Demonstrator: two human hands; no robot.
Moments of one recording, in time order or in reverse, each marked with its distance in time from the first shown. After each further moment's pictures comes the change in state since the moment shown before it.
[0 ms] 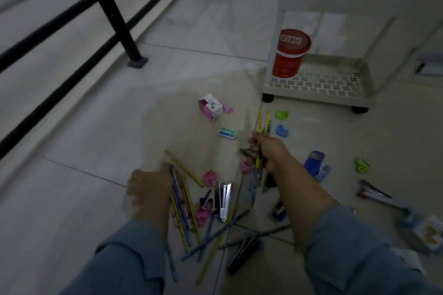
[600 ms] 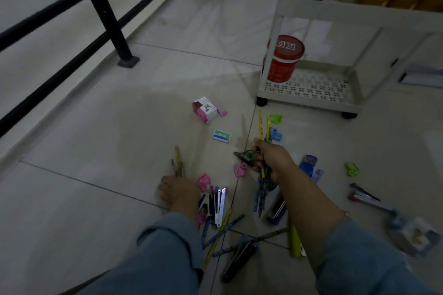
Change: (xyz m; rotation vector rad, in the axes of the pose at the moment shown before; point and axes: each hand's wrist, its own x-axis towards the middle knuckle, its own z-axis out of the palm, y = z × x) left_hand -0.013 0.008 0.078 0.042 -0.185 0.007; right_hand -0.001 0.005 -0.017 -0.120 0.091 -0.071
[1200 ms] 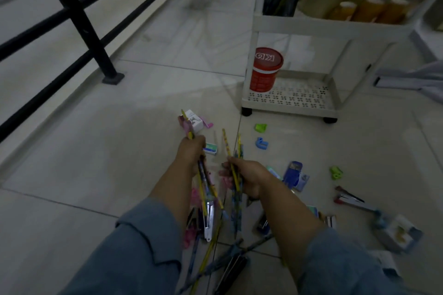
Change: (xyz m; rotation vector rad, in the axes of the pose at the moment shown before) left_hand -0.023 0.109 -0.025 -0.597 -0.461 0.310; right_hand -0.013 0.003 0.012 0.079 -0.209 0.174
